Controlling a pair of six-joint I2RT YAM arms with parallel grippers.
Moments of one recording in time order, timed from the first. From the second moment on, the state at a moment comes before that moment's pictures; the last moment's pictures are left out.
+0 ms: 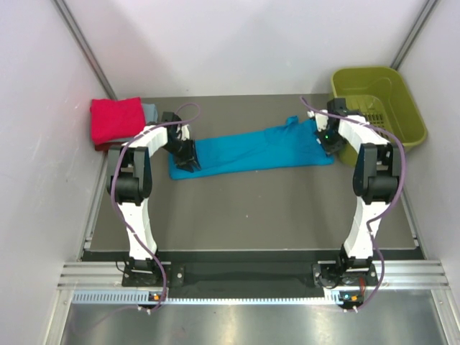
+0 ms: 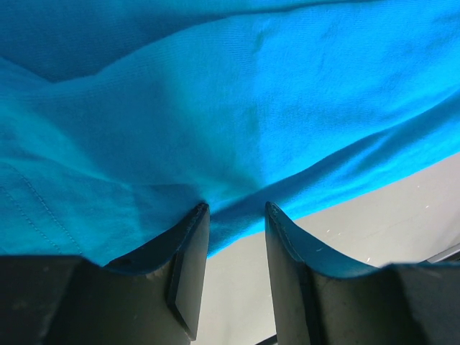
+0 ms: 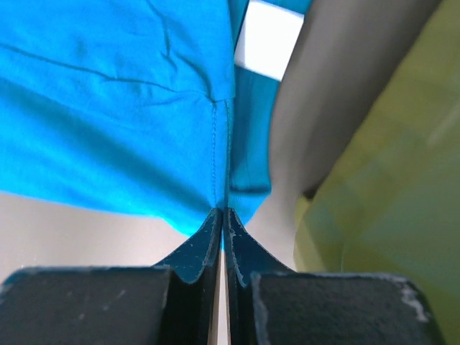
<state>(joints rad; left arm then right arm) -0.09 2.09 1.53 -0.77 0.39 -0.23 0.03 2.05 1.60 -0.78 0.01 -0.42</state>
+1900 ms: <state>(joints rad) 0.04 2.03 1.61 -0.82 0.14 -0.13 0.08 2.24 1.88 -0.84 -0.30 -0.29</state>
